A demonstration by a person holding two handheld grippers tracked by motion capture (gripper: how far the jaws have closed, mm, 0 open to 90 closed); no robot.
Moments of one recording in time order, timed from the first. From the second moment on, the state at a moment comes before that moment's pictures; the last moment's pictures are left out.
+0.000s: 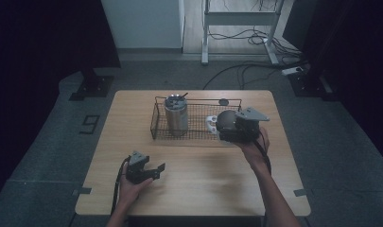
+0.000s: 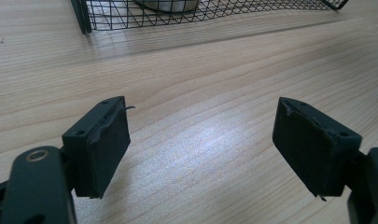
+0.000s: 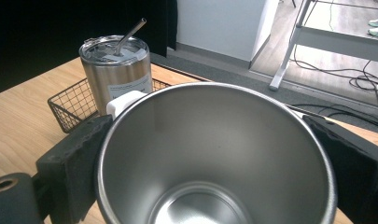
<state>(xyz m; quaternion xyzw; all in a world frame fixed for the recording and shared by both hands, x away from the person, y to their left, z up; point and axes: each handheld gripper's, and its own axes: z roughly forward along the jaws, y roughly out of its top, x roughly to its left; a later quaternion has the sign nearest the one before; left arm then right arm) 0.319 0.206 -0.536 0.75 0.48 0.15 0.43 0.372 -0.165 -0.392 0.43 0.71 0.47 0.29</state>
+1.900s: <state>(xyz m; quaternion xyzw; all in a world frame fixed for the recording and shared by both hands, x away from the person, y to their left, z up) 0.318 0.208 -0.533 0.75 0.47 0.15 0.44 0.423 -0.158 -0.401 0.45 0.71 0.46 0.29</state>
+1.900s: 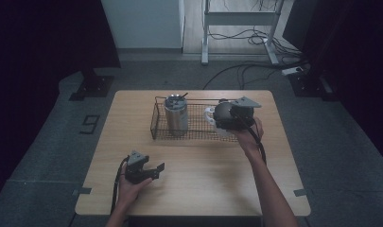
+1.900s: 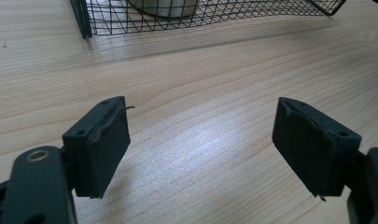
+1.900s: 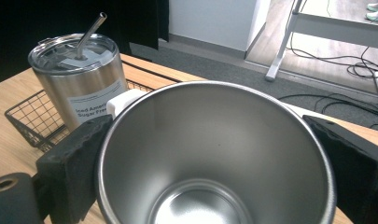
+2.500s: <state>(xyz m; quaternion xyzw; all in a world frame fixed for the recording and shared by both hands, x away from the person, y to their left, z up) 0.318 0.209 -0.533 0.75 0.48 0.15 0.44 0.445 -0.159 -0.410 0.46 0.71 0.45 0.28</state>
